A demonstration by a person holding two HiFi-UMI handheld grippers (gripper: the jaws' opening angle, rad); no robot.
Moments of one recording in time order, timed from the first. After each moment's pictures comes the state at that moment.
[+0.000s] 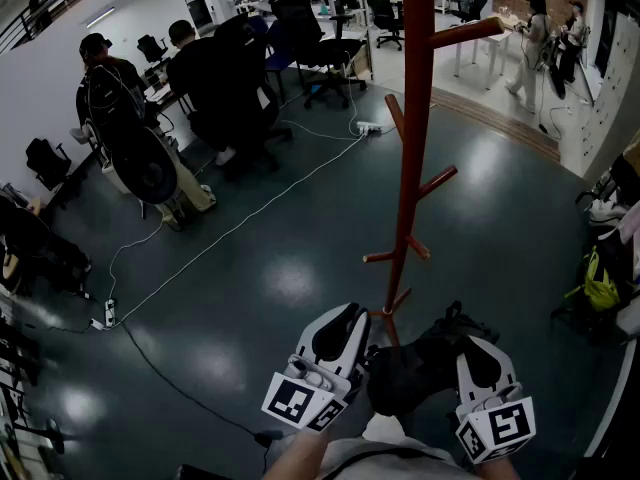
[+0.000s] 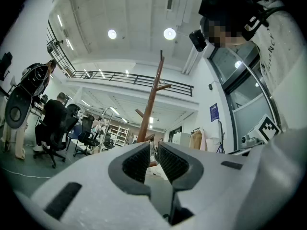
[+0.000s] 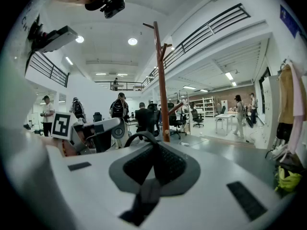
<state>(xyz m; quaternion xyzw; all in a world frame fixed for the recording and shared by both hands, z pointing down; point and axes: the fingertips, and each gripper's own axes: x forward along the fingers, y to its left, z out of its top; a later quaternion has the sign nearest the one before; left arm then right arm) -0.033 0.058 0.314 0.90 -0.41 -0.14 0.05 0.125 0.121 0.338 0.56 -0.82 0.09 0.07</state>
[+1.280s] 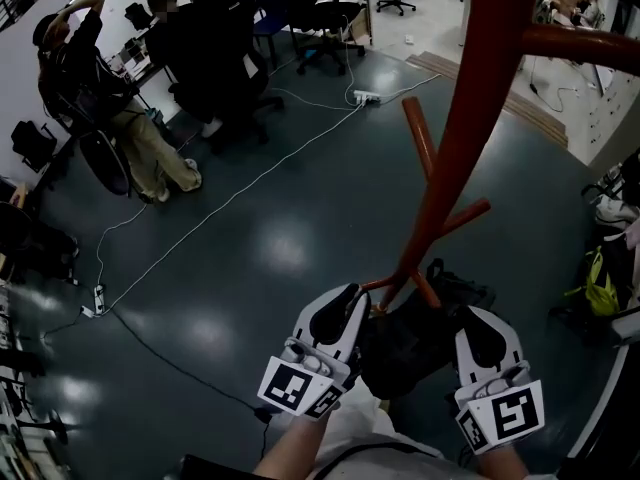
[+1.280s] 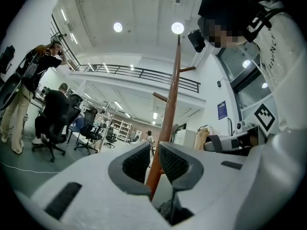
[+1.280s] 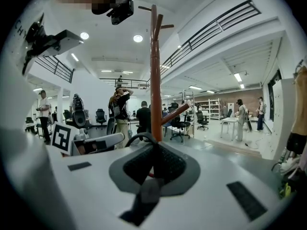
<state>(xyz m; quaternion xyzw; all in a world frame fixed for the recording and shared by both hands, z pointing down) -0.014 -0.081 0.354 0.90 -0.41 -0.13 0.08 0.122 -0.036 0.327 0.55 -0.83 0.07 0.09</state>
